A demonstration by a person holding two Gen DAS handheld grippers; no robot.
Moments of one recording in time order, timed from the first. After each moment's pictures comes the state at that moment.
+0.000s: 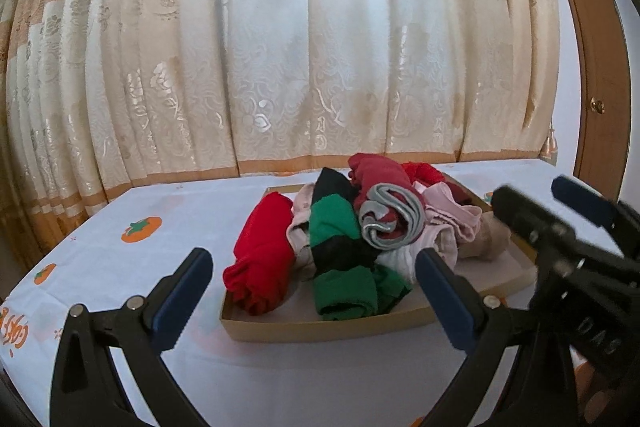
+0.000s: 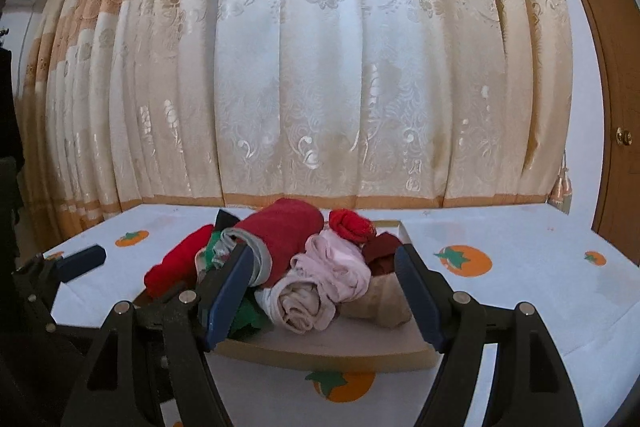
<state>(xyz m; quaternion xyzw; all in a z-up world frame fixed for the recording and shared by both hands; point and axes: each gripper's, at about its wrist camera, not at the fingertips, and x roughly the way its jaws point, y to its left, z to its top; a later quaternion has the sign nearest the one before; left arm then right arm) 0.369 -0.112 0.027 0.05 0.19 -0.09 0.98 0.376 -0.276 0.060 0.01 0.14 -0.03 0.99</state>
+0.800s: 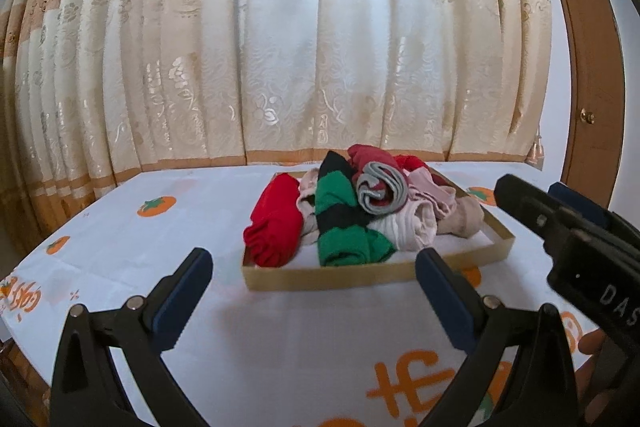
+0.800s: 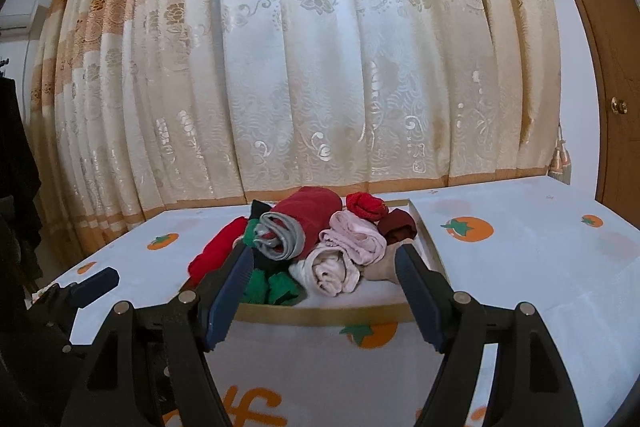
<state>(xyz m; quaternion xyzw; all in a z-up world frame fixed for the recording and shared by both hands) 0.310 -0.088 0.028 0.03 0.19 -0.10 0.98 0.319 -0.264 0.065 0.06 0.14 -0.02 0.99</state>
